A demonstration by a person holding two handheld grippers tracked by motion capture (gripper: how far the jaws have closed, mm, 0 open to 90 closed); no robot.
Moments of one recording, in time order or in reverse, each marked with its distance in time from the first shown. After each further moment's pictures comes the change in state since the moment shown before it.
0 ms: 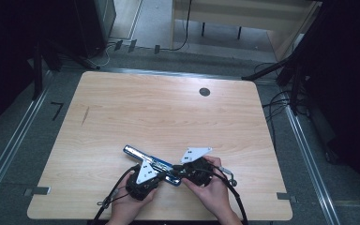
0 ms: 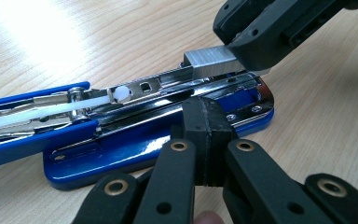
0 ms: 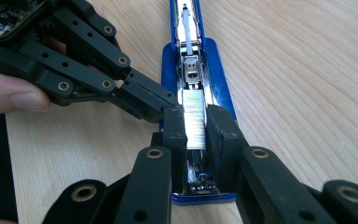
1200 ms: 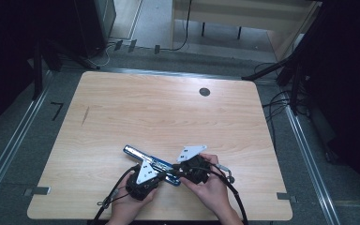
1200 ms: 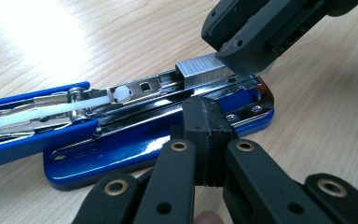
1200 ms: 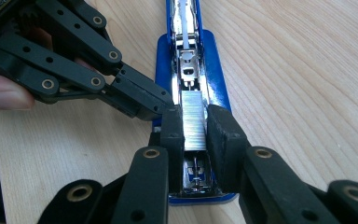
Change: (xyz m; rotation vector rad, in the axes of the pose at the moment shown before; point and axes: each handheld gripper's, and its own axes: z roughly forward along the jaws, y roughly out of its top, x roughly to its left) left arm 0.000 0.000 0.000 0.001 0.002 0.002; right arm 0.000 0.008 0.005 0.064 -0.017 -0.026
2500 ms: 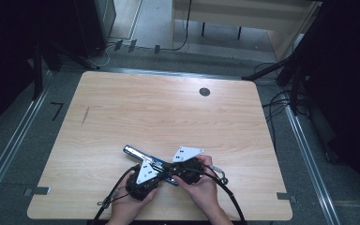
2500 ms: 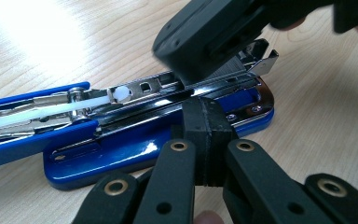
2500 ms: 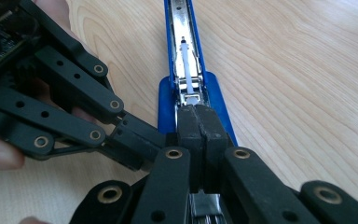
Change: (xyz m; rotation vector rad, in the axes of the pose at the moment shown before) left arm 0.000 0.000 0.000 0.000 -0.001 -0.001; right arm 0.007 0.002 0.021 -0.158 -0.023 0.009
